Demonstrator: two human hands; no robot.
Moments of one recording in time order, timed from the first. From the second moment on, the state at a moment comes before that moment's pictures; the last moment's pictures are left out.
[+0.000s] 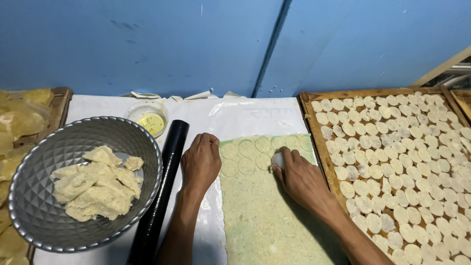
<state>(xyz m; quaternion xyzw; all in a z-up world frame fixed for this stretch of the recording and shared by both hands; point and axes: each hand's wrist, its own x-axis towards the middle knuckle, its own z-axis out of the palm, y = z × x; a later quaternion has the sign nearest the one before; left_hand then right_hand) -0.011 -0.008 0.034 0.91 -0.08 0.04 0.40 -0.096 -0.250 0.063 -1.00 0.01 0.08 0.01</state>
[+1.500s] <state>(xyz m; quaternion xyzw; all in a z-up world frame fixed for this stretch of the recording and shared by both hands) -0.013 -0.008 0.032 0.92 -0.08 0.04 0.39 -0.089 -0.239 0.065 -1.00 -0.01 0.08 0.00</state>
